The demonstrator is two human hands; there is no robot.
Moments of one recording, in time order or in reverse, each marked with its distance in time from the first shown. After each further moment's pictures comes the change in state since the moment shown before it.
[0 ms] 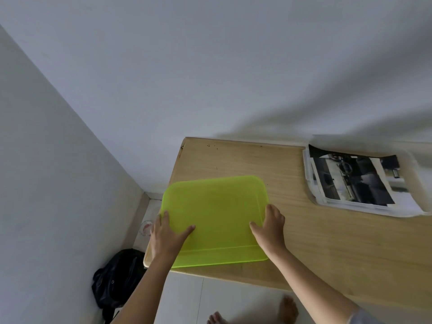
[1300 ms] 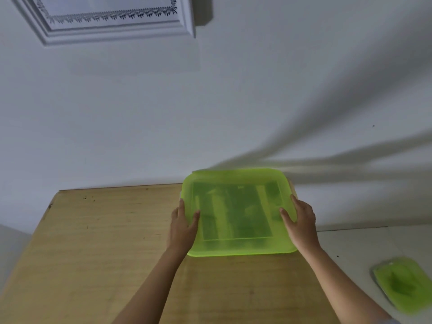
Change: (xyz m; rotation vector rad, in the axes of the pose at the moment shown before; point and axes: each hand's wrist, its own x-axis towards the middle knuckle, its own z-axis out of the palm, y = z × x) left_hand -0.038 0.354 0.201 -0.189 -0.185 0.316; right_hand 0.168 0.250 -0.300 0.118 0.320 0.037
